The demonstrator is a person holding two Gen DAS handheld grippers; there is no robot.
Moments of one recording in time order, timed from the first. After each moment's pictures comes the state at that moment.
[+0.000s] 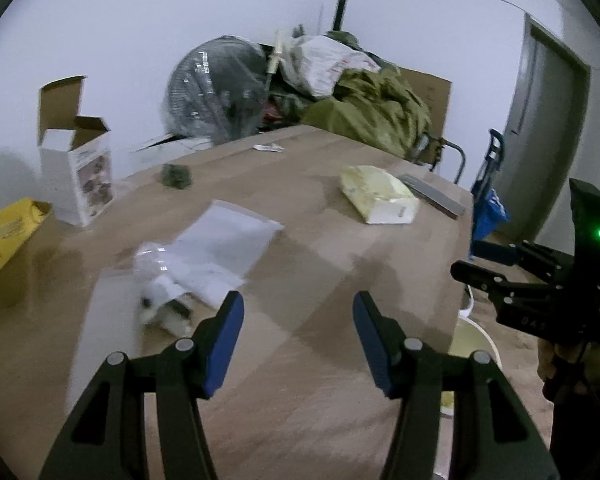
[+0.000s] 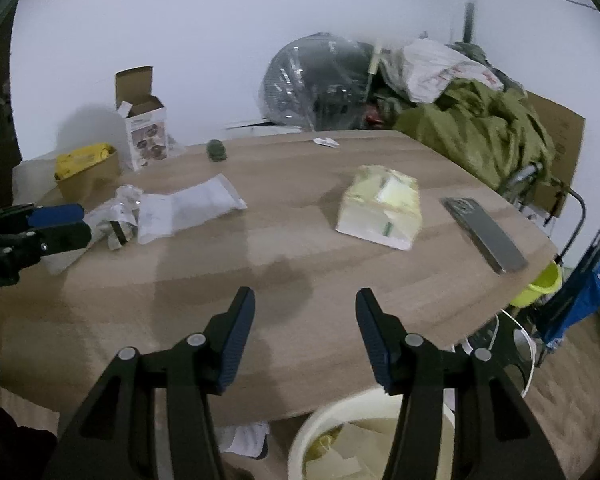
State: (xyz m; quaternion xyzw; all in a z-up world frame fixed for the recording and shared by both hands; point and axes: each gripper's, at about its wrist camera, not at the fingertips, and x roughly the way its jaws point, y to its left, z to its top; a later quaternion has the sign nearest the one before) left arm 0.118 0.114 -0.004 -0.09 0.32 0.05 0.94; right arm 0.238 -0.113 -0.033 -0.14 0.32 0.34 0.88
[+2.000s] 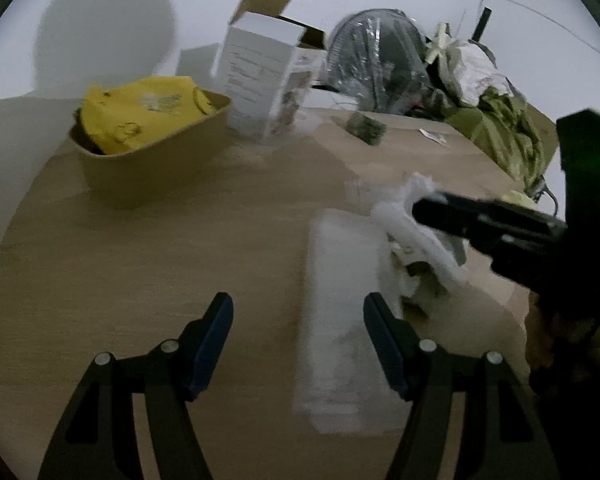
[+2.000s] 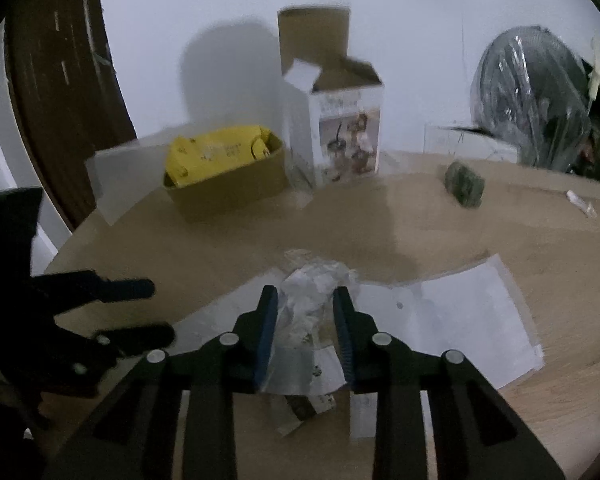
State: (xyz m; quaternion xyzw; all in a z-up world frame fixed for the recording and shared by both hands) left arm 0.076 0.279 -0.062 -0.21 0.37 0.20 0.88; right arm 0.247 0.170 -0.054 -0.15 0.33 0.59 0.72
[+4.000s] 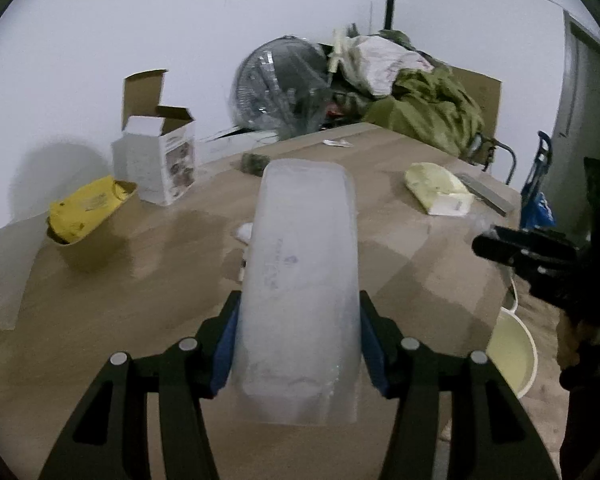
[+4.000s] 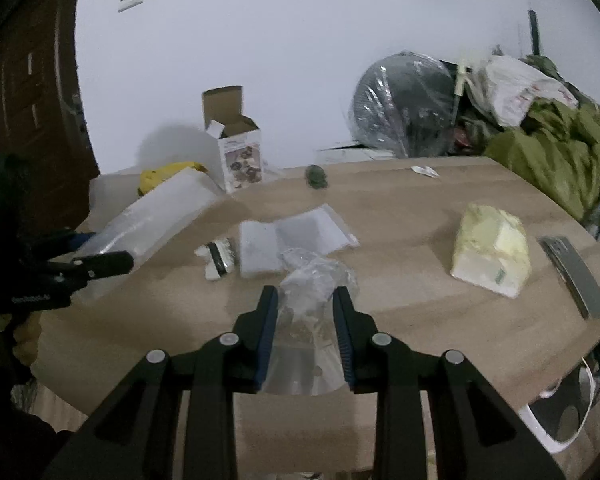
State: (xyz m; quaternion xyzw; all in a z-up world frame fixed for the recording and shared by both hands) left arm 0.069 0.132 0.006 -0.07 0.34 0.14 0.93; right arm 0.220 -0.071 -0.017 -0.09 0.30 0.47 0.82
